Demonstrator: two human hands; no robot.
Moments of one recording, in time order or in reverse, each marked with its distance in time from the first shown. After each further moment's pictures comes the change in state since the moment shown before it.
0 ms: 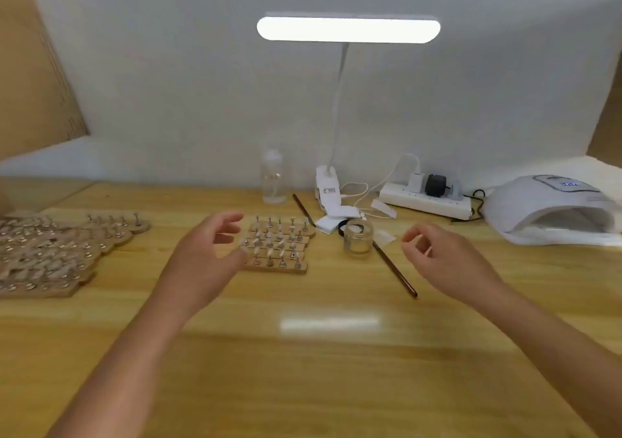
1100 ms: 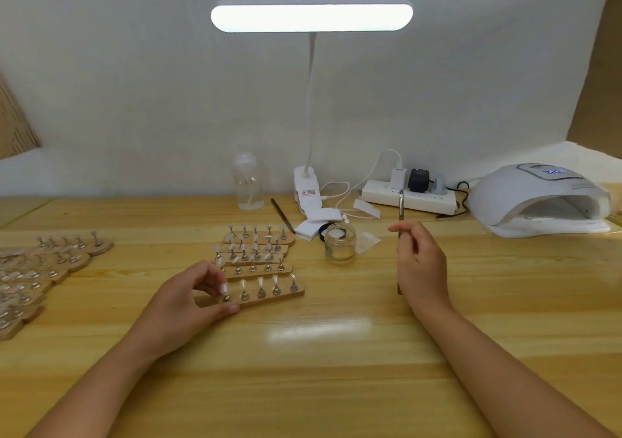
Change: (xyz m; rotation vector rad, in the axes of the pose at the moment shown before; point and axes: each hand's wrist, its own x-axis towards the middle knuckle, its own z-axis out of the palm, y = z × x) left_hand 0.018 -0.050 0.024 0.014 -0.173 0.103; right_hand 0.023 0.013 0.054 0.560 0.527 0.051
